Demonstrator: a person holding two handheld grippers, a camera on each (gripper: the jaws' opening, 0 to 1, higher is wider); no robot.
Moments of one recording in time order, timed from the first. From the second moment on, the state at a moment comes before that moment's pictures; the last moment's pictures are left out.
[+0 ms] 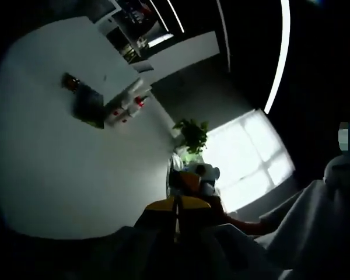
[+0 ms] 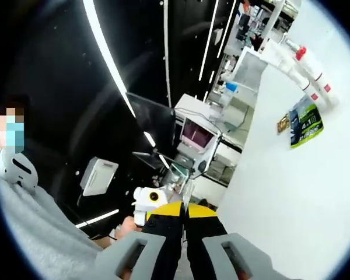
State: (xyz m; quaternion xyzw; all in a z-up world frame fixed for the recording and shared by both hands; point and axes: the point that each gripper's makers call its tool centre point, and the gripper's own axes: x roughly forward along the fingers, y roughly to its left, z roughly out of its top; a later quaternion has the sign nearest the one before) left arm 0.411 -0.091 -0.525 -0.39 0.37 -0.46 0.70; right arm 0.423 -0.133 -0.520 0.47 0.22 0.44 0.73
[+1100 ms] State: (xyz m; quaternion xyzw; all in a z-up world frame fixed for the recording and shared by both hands) left arm 0.405 -0.105 -0.523 -0.38 0.38 -0.48 0.70; right arm 0.408 -0.104 -0.516 0.50 0.23 0.47 0.69
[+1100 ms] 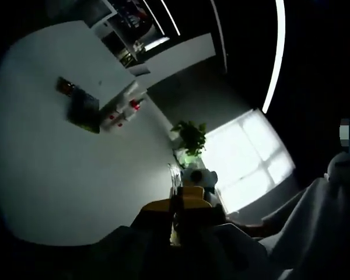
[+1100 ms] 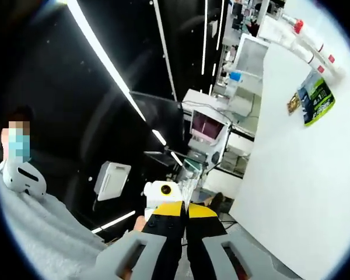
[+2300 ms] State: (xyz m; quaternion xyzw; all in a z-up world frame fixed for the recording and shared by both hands) left arm 0.412 -0.093 -0.521 -0.37 0.36 -0.47 0.71; right arm 0.396 -0.095 -0.524 0.46 0.27 0.49 0.69
